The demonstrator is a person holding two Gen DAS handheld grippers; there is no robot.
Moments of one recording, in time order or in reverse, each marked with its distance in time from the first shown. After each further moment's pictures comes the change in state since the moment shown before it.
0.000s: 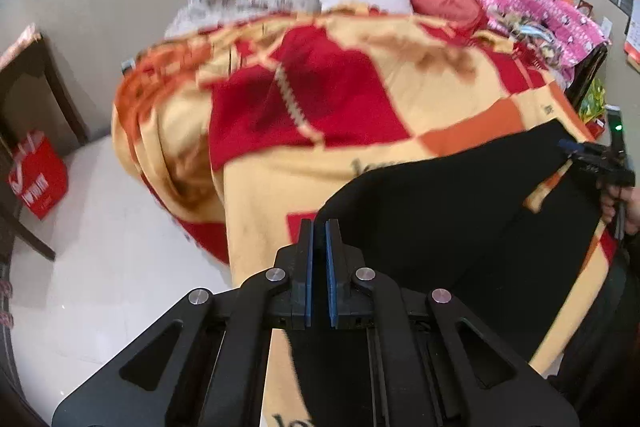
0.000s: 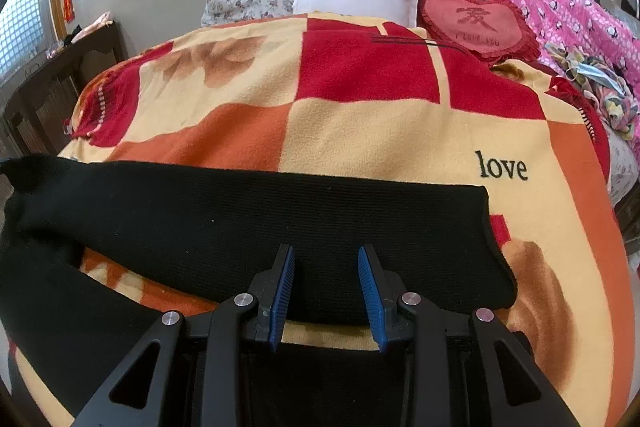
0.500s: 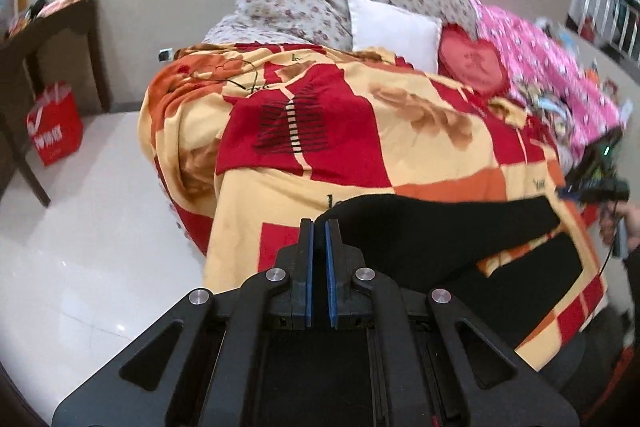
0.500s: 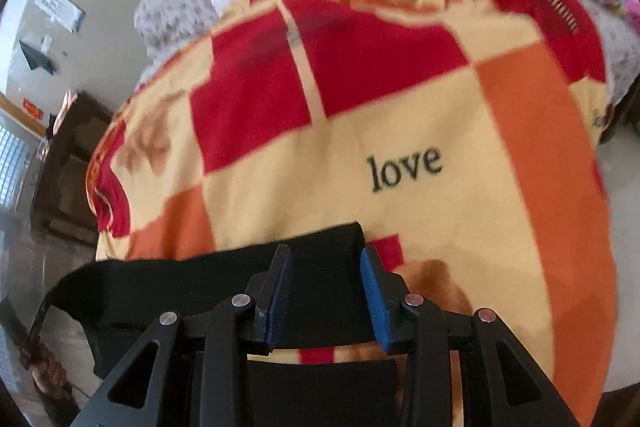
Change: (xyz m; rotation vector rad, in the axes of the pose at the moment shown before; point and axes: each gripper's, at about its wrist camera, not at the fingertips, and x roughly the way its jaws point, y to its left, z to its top) left arm -0.041 -0.021 0.000 -0.266 -0.096 0.024; right arm -0.001 -0.131 0.066 0.380 0.285 0.181
